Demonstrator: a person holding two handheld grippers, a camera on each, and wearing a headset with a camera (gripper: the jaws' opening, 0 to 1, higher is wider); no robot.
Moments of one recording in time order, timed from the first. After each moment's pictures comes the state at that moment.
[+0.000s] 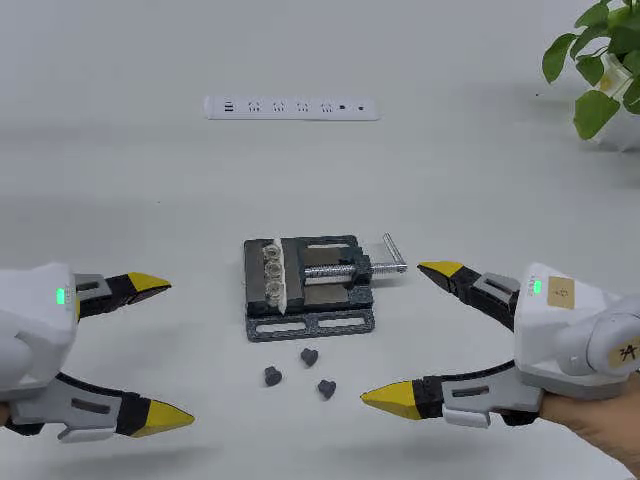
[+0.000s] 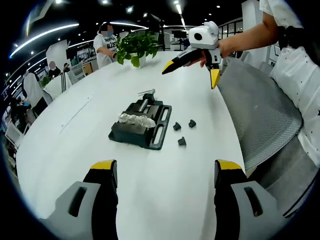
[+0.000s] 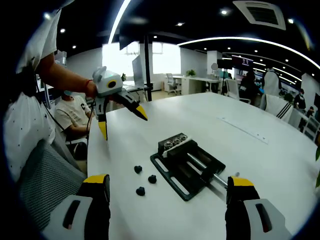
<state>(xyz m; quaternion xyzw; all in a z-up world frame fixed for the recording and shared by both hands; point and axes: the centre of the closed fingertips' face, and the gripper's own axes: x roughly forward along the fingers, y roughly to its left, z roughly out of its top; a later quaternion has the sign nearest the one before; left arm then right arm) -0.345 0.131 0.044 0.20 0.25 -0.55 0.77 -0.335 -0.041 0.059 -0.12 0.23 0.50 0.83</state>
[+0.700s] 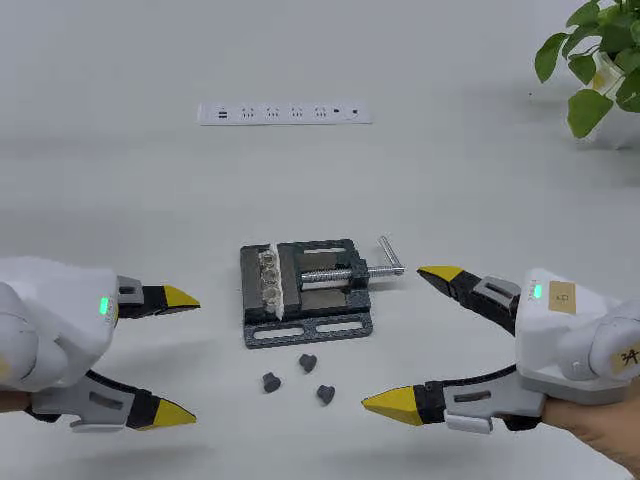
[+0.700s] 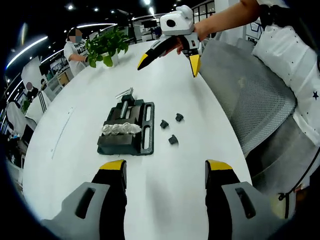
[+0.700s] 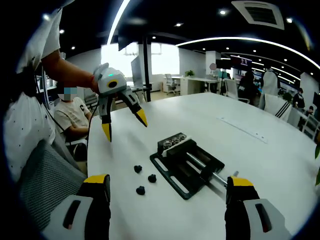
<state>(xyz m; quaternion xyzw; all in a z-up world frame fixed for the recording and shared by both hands) -0.350 0.111 0.038 0.30 0.25 -0.62 0.68 -0.336 -0.046 0.058 -0.12 0.23 0.49 0.83</state>
